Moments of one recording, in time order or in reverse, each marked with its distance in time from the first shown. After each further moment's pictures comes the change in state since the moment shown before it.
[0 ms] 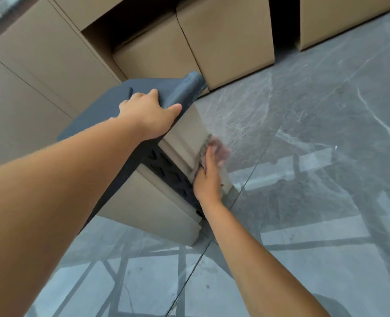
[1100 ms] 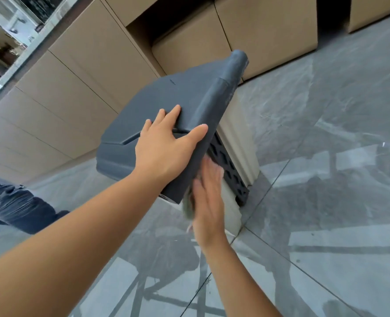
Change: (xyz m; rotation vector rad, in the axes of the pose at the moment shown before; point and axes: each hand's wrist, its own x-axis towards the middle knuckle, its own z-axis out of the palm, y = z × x) left_hand -0.103 -0.064 0.016 -0.407 0.156 -0.018; right_hand -0.143 -0.080 0.025 0.319 -0.193 -0.184
